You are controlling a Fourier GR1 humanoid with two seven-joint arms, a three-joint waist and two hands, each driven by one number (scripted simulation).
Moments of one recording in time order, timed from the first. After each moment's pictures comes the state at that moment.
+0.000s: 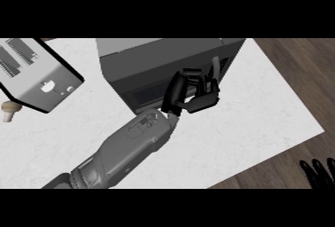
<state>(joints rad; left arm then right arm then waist) -0.92 0.00 -0.73 -0.82 0.73 0.53 -0.39 0.51 -0.44 0.08 -1.94 -0.48 0.47 -0.62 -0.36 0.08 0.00</state>
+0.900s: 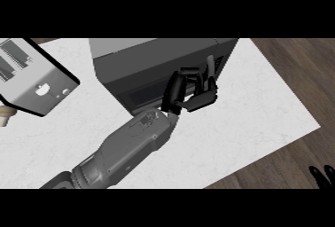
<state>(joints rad) -0.93 0.00 -0.74 -0.78 0.81 0.55 -0.48 0.54 -0.48 0.07 -2.03 -0.58 0.50 -0.58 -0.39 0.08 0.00</state>
